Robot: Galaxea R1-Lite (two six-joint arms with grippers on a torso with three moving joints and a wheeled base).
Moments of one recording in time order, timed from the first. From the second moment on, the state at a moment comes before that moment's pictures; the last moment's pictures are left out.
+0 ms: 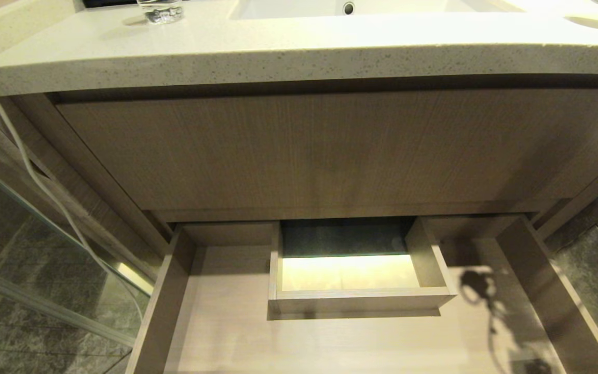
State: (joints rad) left arm 0.00 0.00 0.00 0.00 0.00 0.00; right arm -0.33 1.65 -1.85 -0.11 0.12 -0.97
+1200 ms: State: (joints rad) left arm 0.00 0.00 0.00 0.00 0.00 0.00; right arm -0.19 1.77 -1.93 -0.24 0.12 -0.97
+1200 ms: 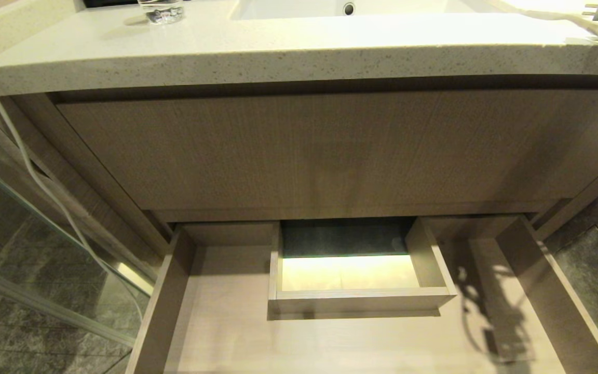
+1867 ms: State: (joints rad) left arm 0.00 0.00 0.00 0.00 0.00 0.00; right arm -0.19 1.76 -1.93 -0.23 0.12 -0.97
